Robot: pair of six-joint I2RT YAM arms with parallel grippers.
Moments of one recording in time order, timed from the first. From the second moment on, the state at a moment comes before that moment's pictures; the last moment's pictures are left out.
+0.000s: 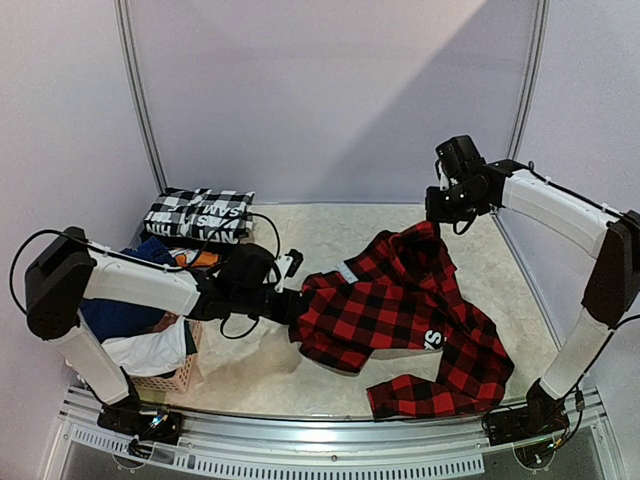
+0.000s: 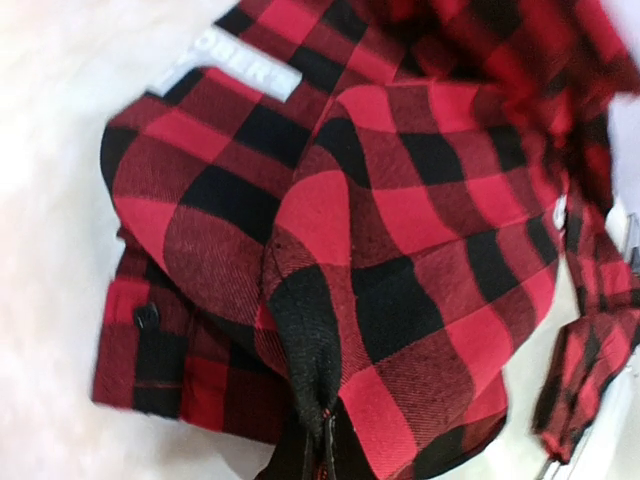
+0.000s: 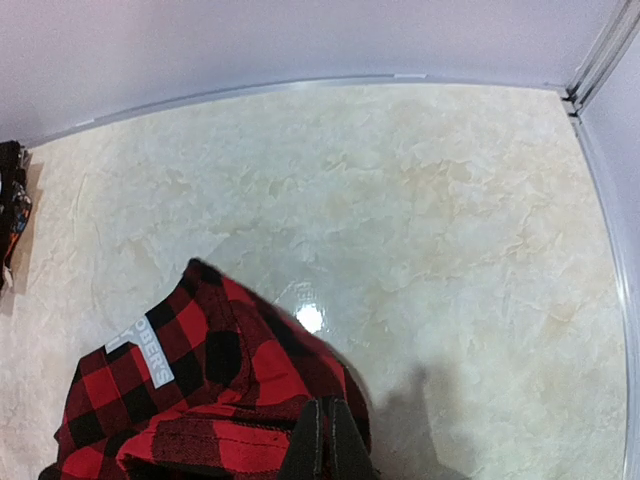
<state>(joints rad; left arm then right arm) -0.85 1.65 0.80 0.14 0.11 -0.45 0.47 1.69 1.53 -0.70 0.23 0.43</state>
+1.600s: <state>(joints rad) -1.15 1.54 0.45 0.25 -0.34 -0.66 0.35 1.39 1.23 -0.70 0.26 0.47</state>
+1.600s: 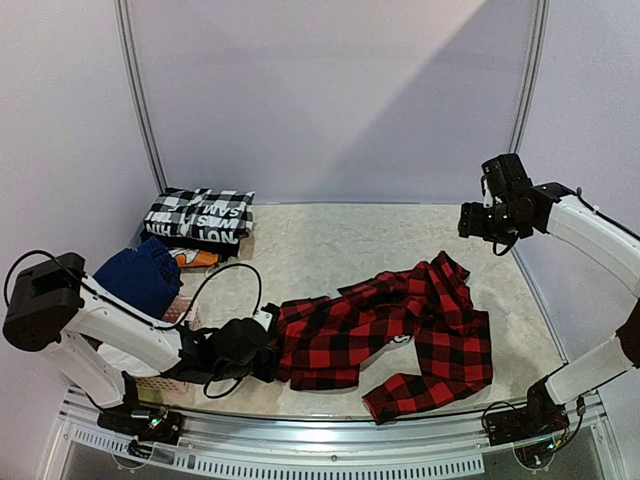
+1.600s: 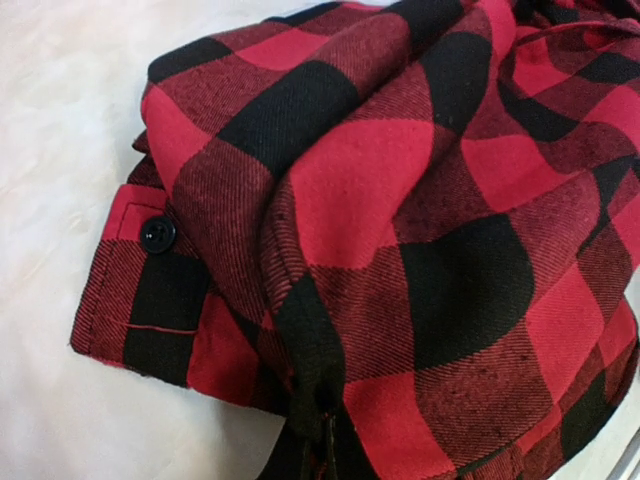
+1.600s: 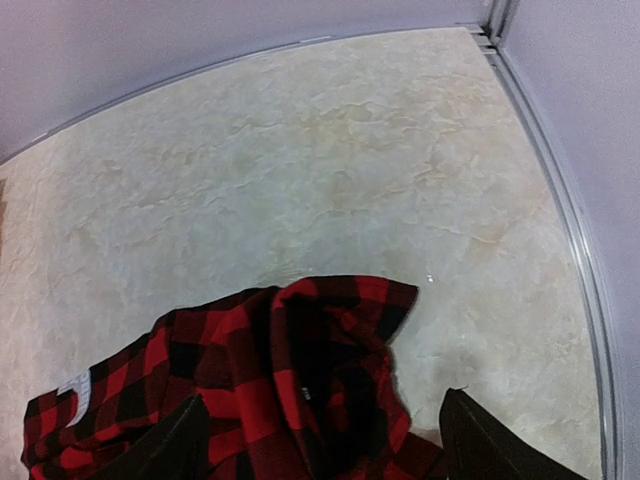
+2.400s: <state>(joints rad) -1.15 1.65 0.49 0.41 -0.30 -0.65 0.57 2.16 1.68 -0.76 0.15 0.47</state>
